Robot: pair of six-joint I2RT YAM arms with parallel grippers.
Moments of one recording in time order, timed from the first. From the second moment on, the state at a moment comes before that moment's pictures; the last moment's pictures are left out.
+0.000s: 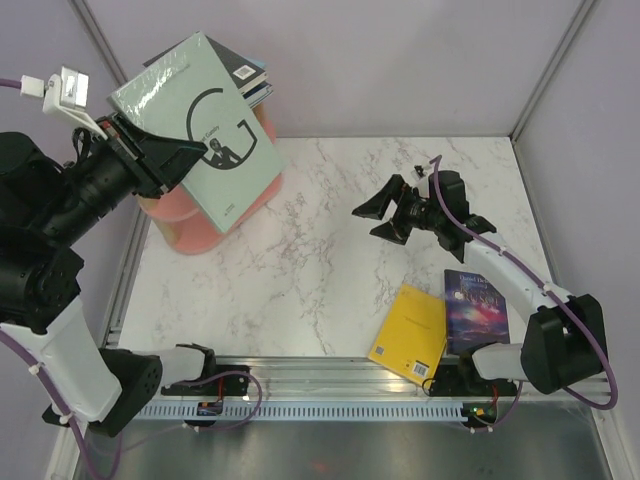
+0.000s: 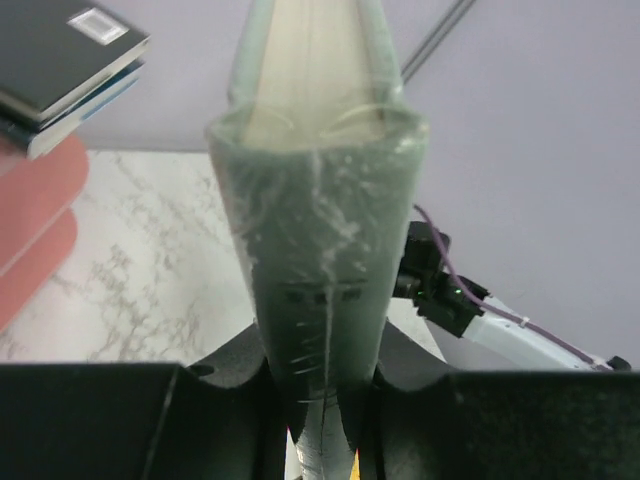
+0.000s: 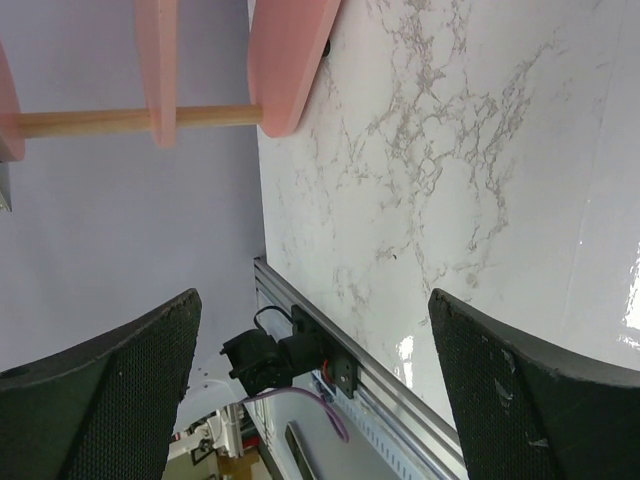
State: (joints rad) left arm -0.18 1.29 2.47 -1.18 0.40 -0.53; right arm 0.32 1.33 0.94 -0.12 -0.58 1.01
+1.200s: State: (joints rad) left arm 0.31 1.22 2.03 -0.93 0.47 -0.54; right arm 0.47 1.38 0.92 -0.14 -0.63 0.95
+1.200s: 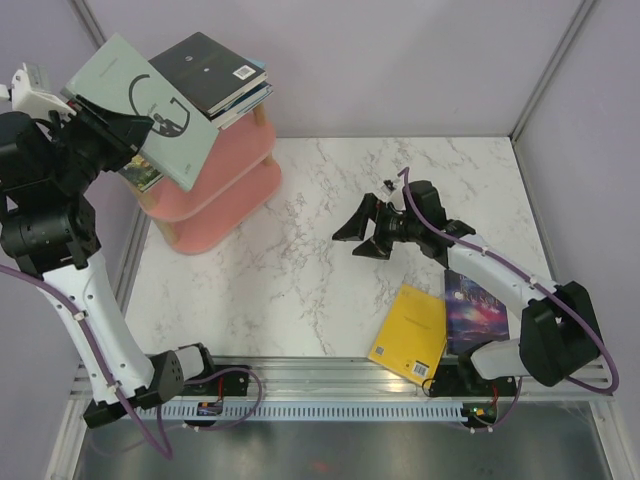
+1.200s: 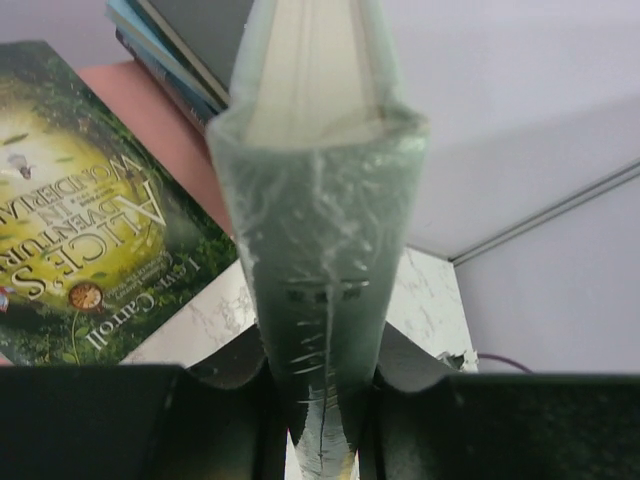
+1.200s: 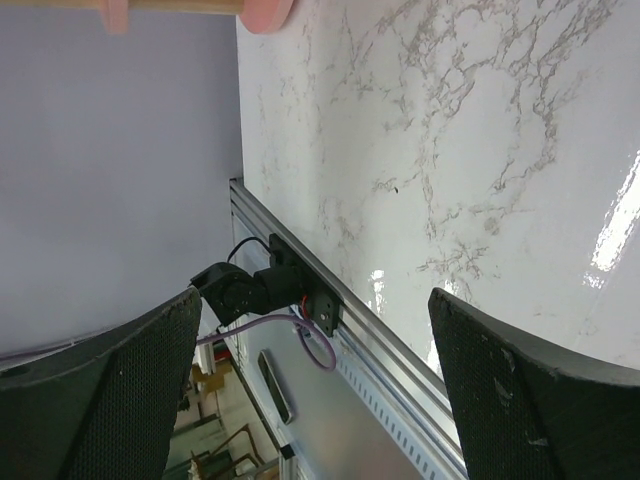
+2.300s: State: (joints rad) left arm 0.76 1.39 1.75 -0.38 1.03 -1.07; right arm 0.49 1.43 0.92 -0.17 -0.63 0.90
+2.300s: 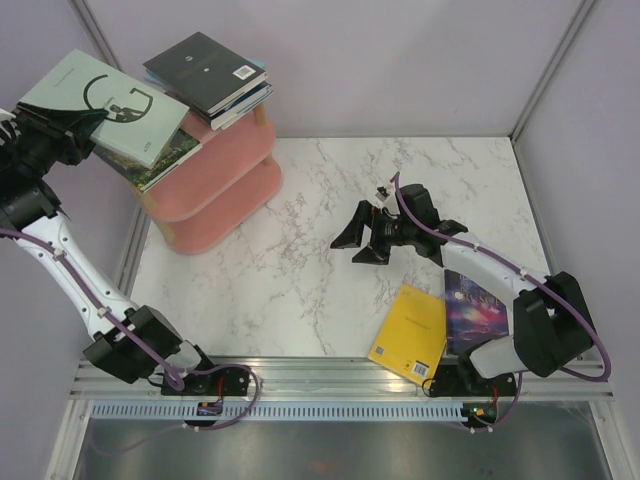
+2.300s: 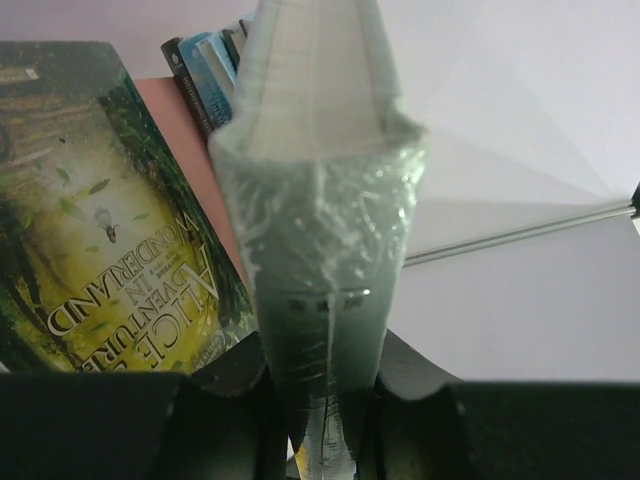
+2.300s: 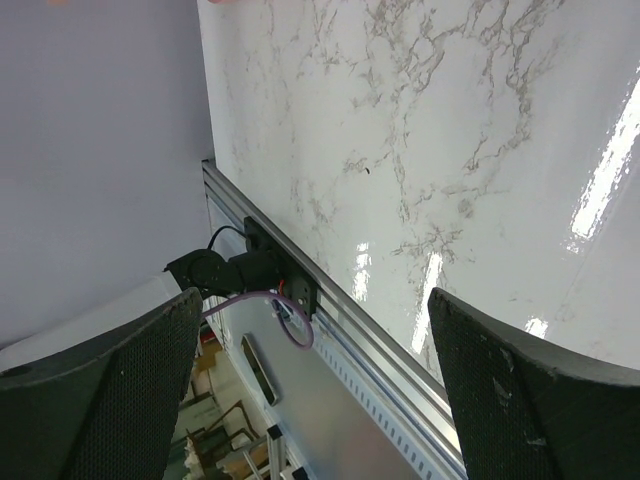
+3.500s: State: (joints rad) left arm 0.76 1.60 2.05 -0.96 0.98 -0.73; right arm 0.49 1.46 0.92 -0.18 -0.63 0.89
